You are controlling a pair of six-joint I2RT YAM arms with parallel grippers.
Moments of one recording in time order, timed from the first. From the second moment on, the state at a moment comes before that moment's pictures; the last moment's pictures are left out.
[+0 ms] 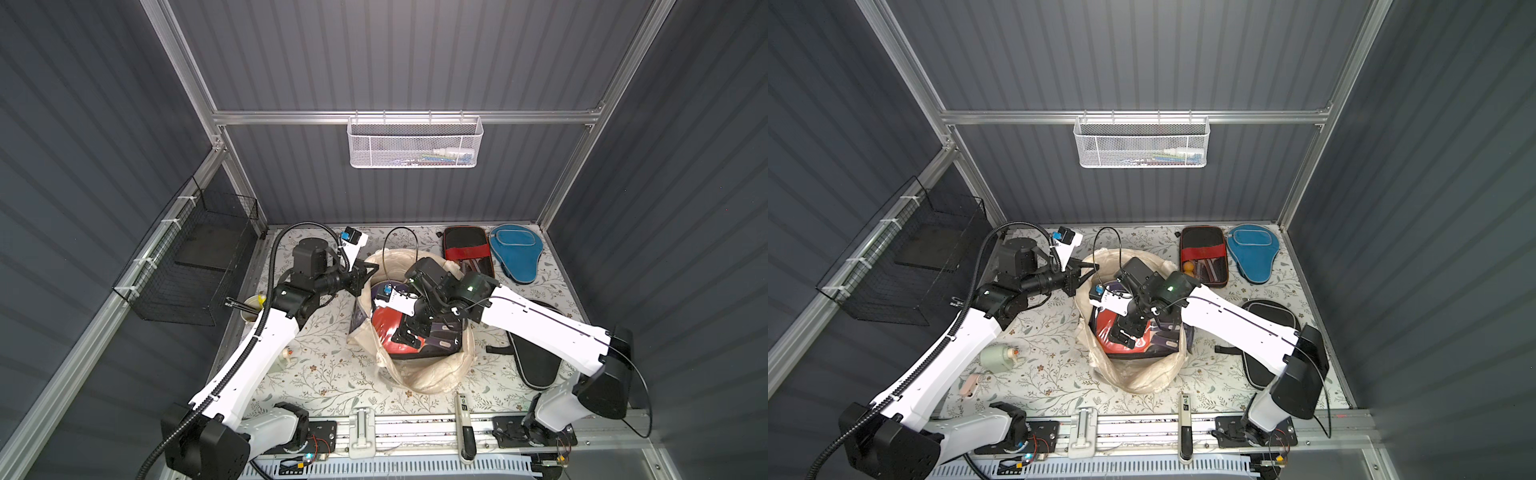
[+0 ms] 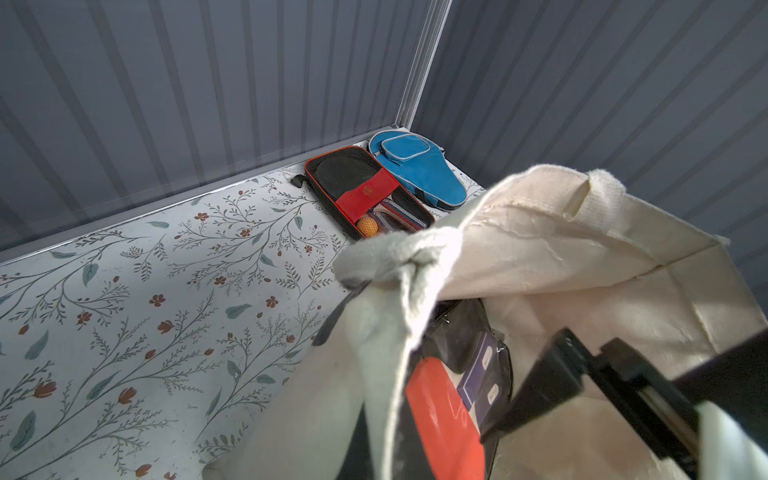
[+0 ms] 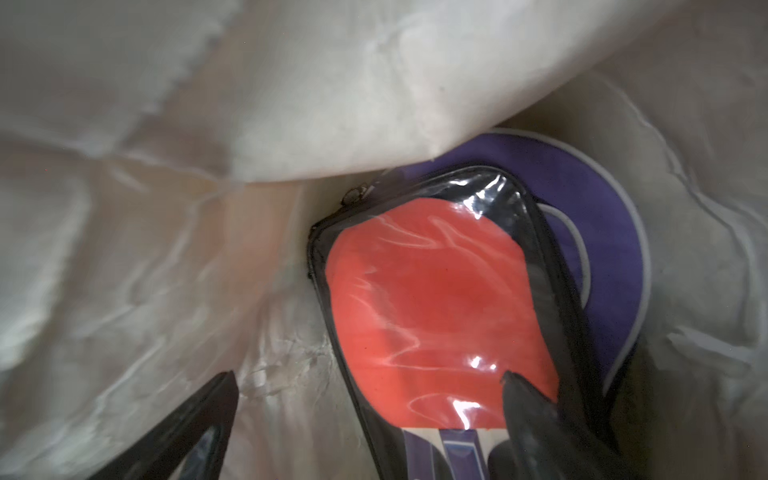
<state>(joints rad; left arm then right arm) -0.39 1.19 1.10 -0.33 0.55 -0.03 0.92 1.59 1.48 -0.87 -0.21 -0.33</state>
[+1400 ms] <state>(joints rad) -0.36 1.35 1.03 -0.06 0.57 0.01 0.67 2.03 1.71 -0.84 -0.50 -0.47</state>
